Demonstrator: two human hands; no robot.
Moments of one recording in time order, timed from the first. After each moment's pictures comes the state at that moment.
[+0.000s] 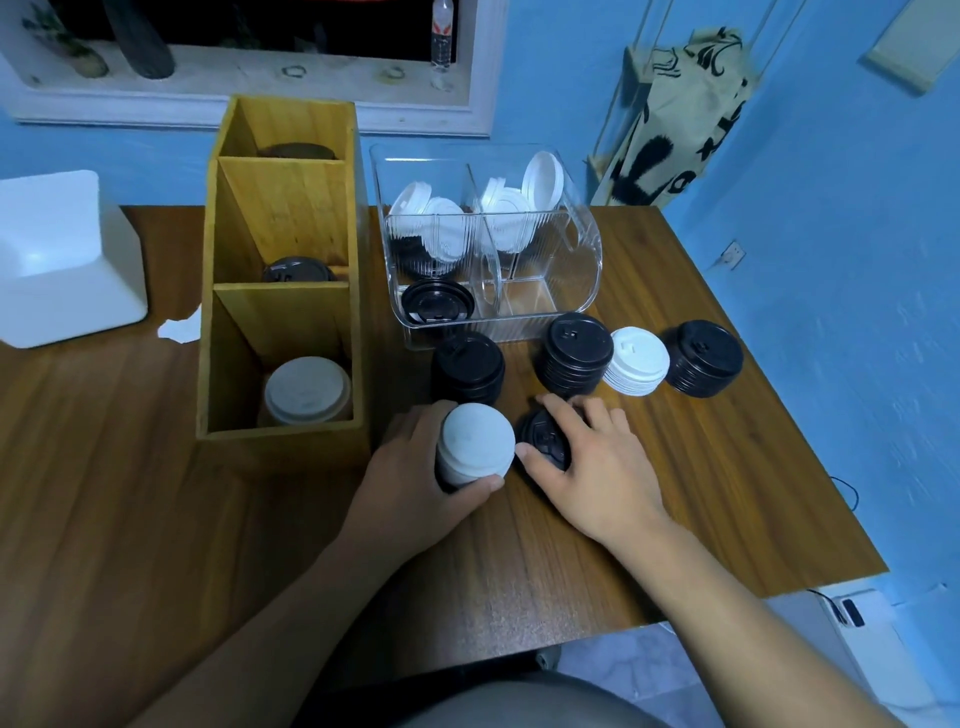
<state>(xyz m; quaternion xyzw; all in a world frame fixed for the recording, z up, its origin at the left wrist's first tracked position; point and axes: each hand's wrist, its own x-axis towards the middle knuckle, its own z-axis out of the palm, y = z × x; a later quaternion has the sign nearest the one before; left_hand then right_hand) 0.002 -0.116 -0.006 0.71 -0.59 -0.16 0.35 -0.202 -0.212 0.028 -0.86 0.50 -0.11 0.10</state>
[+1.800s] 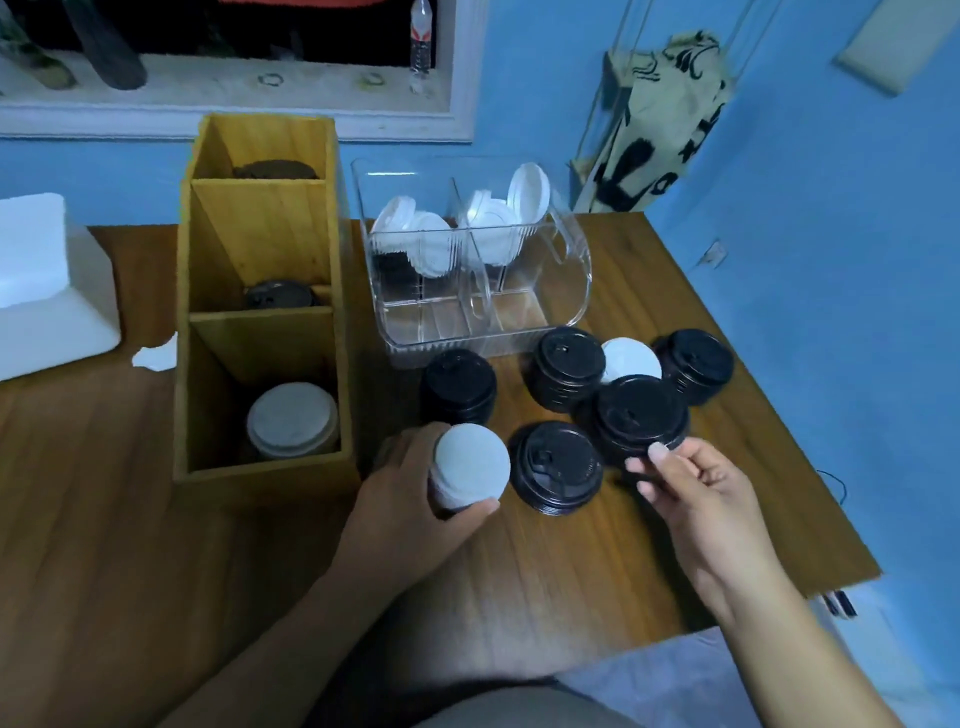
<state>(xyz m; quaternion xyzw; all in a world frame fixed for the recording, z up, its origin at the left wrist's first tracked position) 0.005 -0.116 -0.007 0.71 -0.58 -0.16 0.36 -0.255 -0.206 0.072 -0.39 0.54 -0.43 0.61</state>
